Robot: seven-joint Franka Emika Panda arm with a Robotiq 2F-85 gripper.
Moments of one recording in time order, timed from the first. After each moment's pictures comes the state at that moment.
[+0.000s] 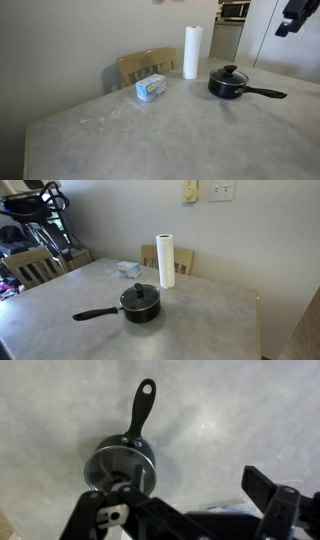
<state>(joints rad) -0.02 -0.41 0.01 -2.54 -0.02 2.30 0.06</state>
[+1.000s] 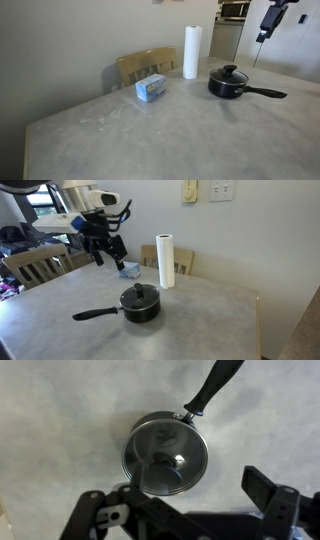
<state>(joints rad) -0.02 -0.07 -0.22 -2.30 0.01 2.36 -0.34</state>
